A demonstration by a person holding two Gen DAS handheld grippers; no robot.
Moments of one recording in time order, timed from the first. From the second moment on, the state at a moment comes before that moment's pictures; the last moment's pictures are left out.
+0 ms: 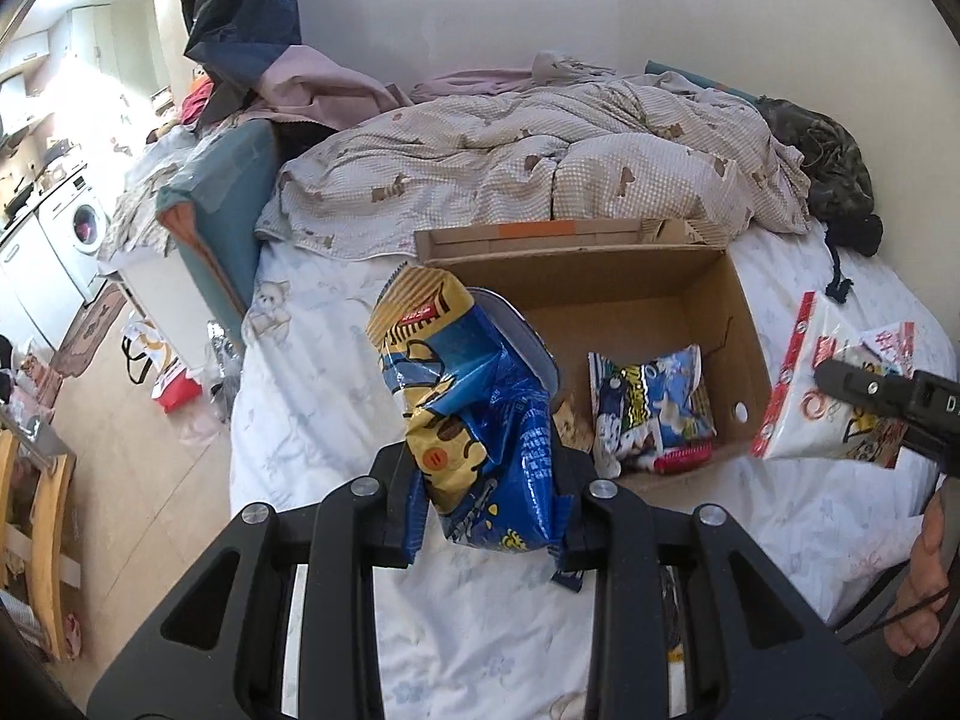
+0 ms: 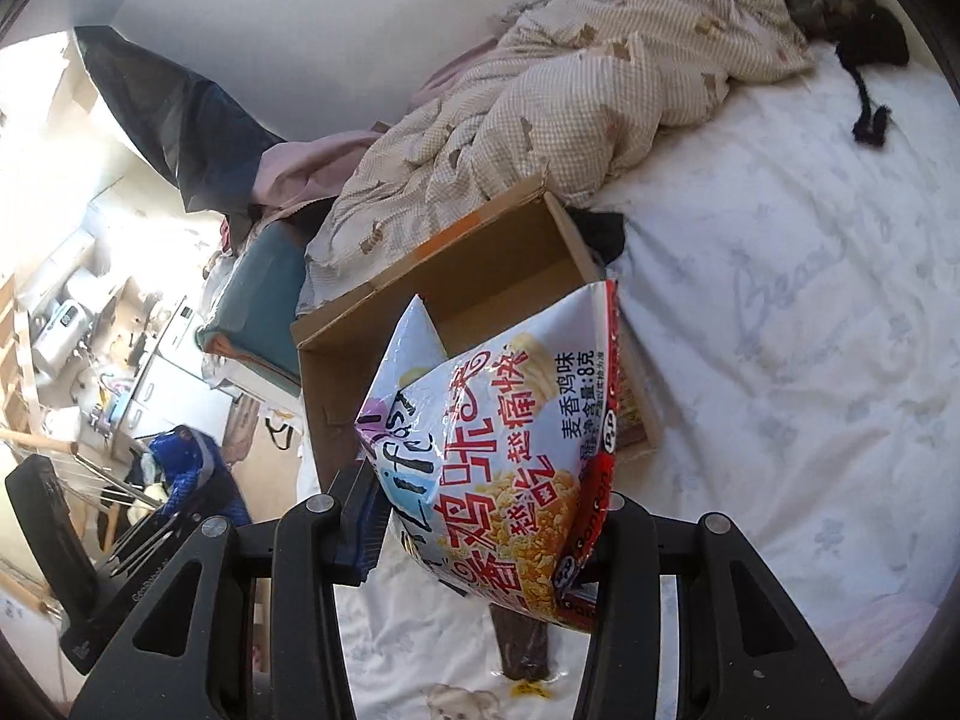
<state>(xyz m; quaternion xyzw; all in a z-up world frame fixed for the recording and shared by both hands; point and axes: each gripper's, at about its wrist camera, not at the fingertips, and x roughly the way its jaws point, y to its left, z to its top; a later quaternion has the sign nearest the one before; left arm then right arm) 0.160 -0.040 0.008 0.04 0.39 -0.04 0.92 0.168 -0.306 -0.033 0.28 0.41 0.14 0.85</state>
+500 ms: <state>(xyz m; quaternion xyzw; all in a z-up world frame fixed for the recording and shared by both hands) 0.235 -0.051 -0.026 0.05 0.41 -0.04 0.91 0.237 -0.268 -0.047 0.22 0.44 0.16 0.86</state>
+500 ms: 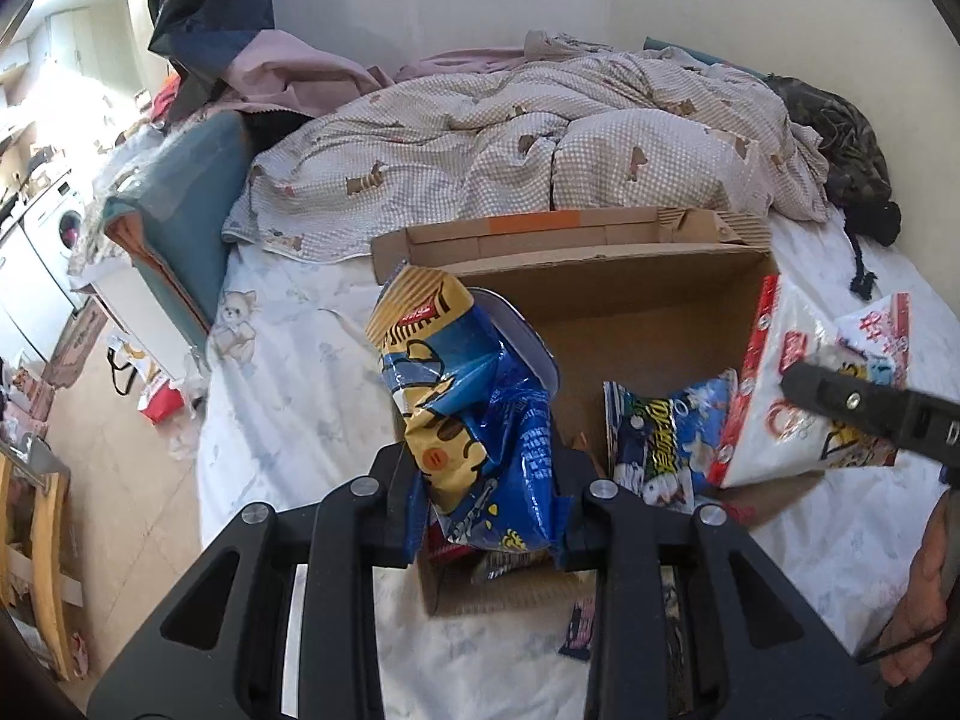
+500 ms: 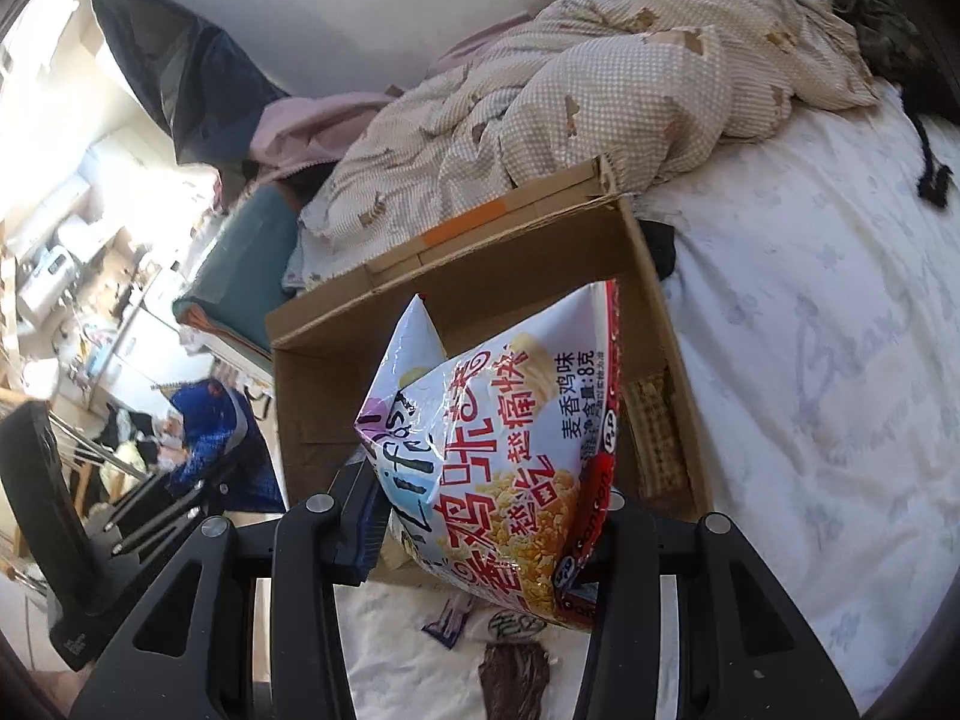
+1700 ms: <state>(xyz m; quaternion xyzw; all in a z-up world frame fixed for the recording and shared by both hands) 0.255 -0.043 -0.042 -0.03 0.42 -0.04 0.91 0.284 -0.258 -0.069 0.23 0.47 0.14 0.84</state>
